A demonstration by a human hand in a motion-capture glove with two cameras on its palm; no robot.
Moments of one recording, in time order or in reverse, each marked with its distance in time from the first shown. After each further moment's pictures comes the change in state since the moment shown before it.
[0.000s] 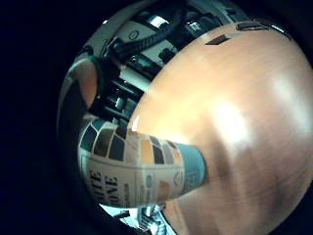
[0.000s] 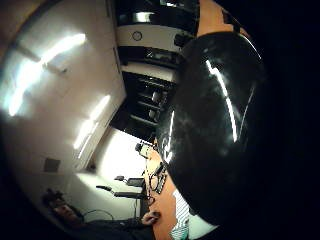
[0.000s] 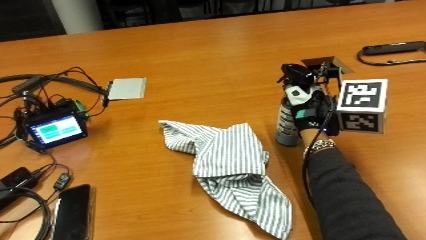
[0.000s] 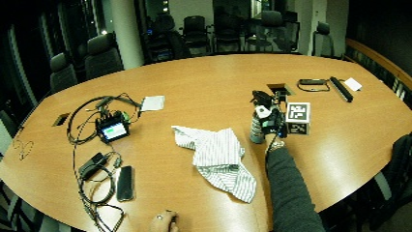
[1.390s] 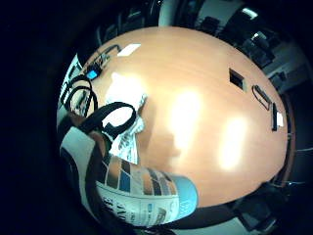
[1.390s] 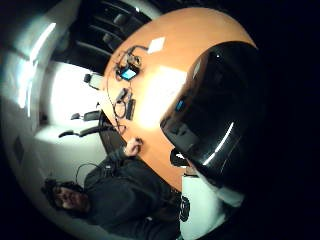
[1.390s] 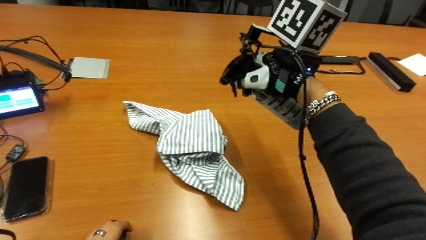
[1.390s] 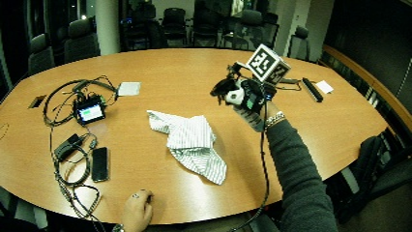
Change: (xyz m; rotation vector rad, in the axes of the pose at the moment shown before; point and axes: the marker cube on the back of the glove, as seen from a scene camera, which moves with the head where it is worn) arm -0.149 0.019 0.044 -0.839 0.510 -0.499
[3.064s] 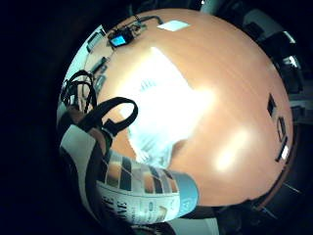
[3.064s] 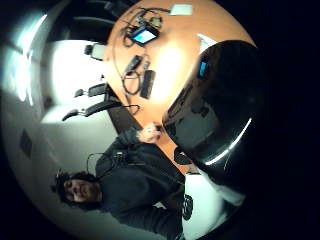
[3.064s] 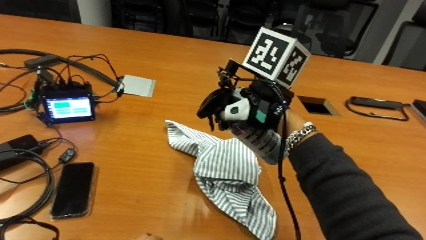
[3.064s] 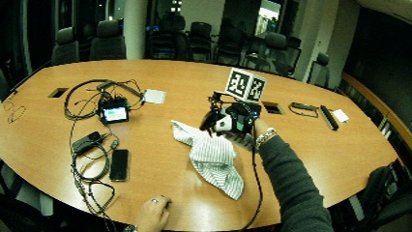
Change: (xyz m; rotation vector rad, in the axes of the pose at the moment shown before) arm -0.037 0.016 0.077 -0.198 -0.244 -0.075
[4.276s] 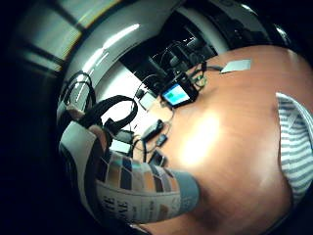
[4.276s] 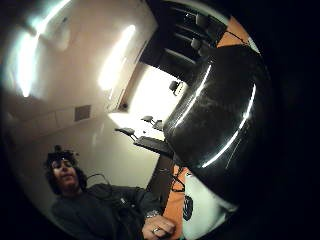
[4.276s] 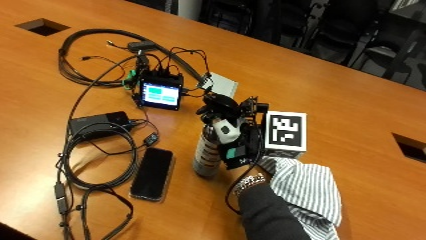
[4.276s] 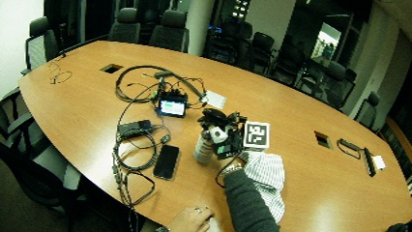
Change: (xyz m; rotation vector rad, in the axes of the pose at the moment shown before) arm 0.020 -0.010 0.073 0.975 -0.630 -0.075
